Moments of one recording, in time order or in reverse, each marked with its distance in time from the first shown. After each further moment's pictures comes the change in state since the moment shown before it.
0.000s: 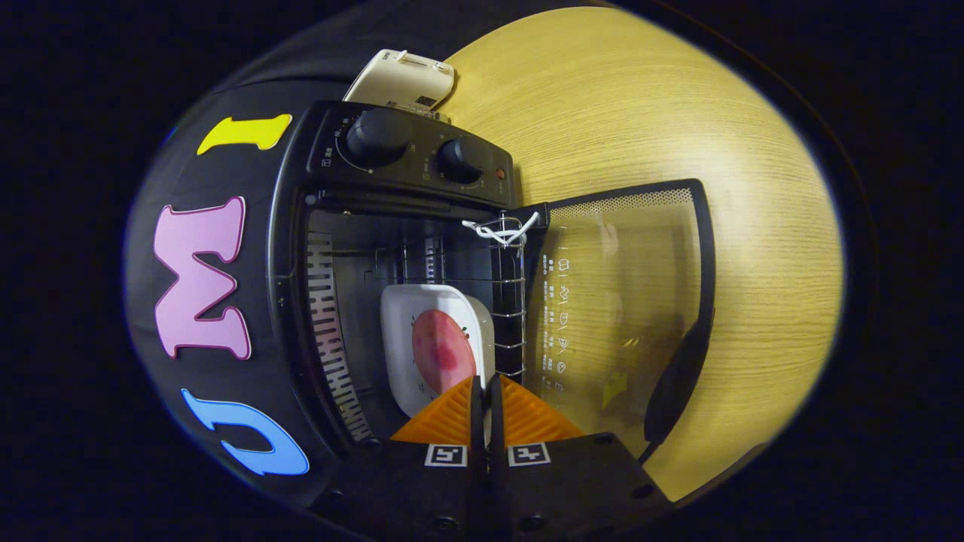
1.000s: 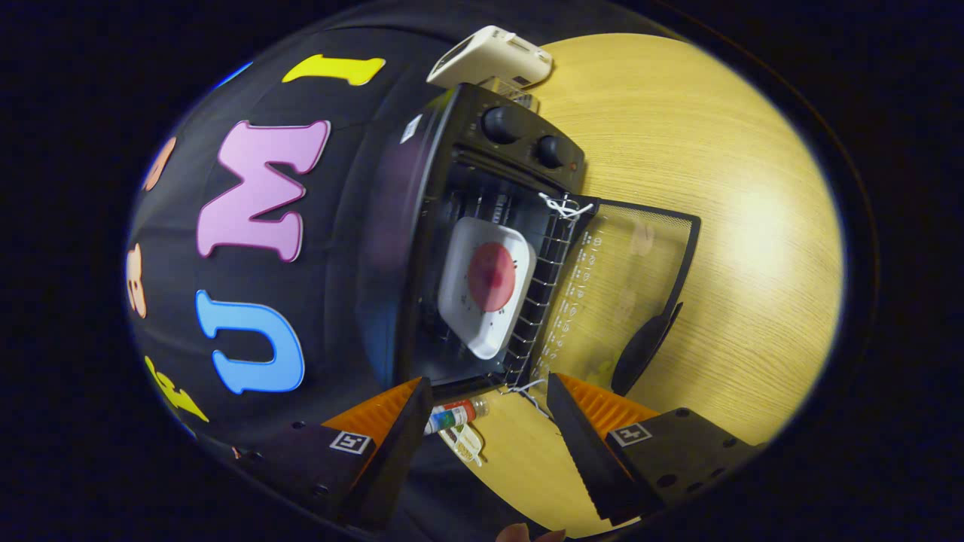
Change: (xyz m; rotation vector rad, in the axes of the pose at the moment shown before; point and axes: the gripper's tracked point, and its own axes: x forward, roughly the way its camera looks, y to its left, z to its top) arm -0.113 0.012 -0.035 -0.364 0.216 0.132
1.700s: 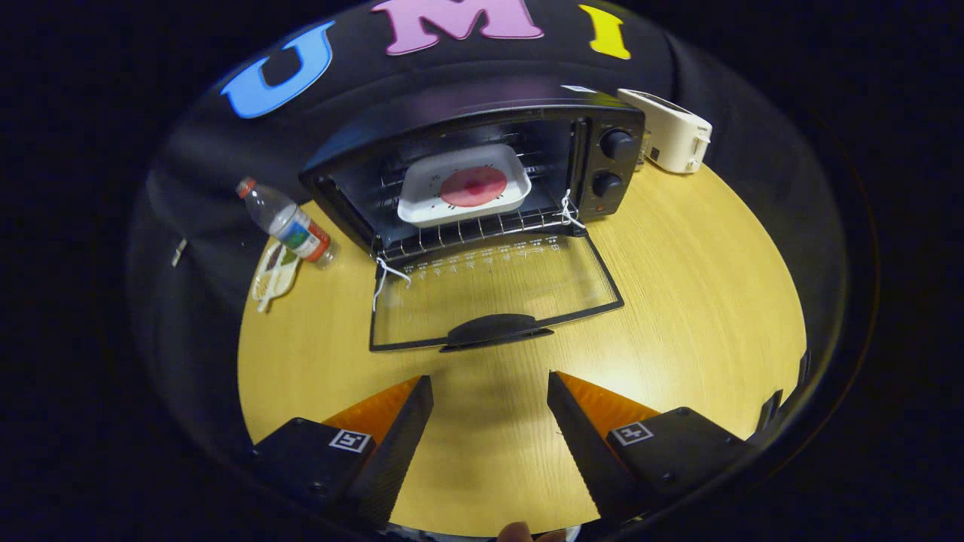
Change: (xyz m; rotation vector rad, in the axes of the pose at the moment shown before) arm -0.024 -0.139 -0.017 -1.088 0.127 -0.379
